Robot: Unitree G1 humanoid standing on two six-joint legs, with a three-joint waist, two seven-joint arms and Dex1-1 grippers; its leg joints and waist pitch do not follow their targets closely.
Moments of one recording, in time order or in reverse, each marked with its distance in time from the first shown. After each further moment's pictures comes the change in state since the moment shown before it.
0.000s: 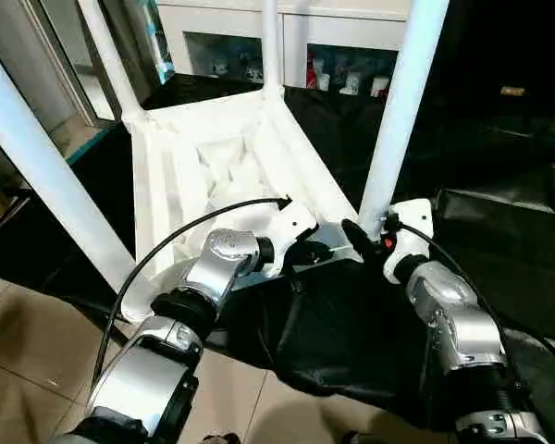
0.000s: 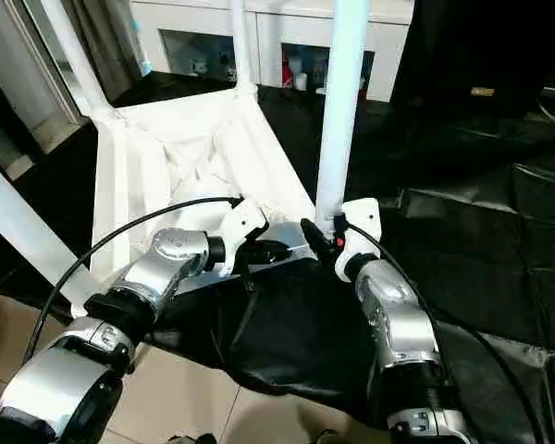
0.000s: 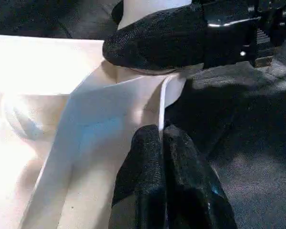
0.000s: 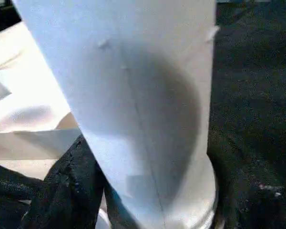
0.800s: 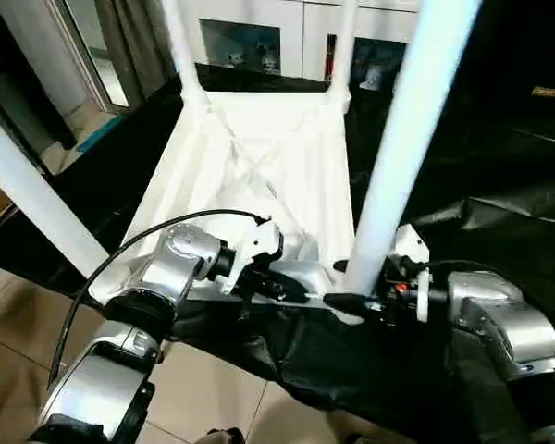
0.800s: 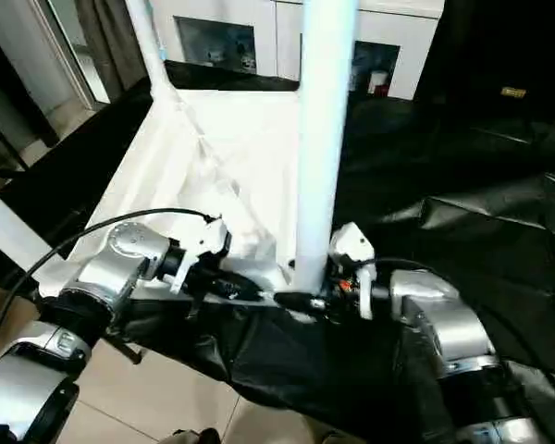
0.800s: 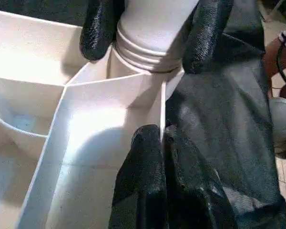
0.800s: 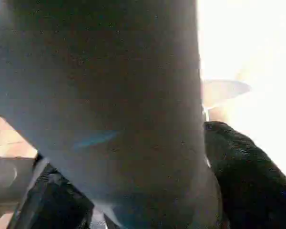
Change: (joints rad) left arm 0.067 0.200 -0.077 -0.126 -0.082 -0.016 -0.545; right arm 0.052 -0.332 0.199 -0.137 0.143 0.101 0.744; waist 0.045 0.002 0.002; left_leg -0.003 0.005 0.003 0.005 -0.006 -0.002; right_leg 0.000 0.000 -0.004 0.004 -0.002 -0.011
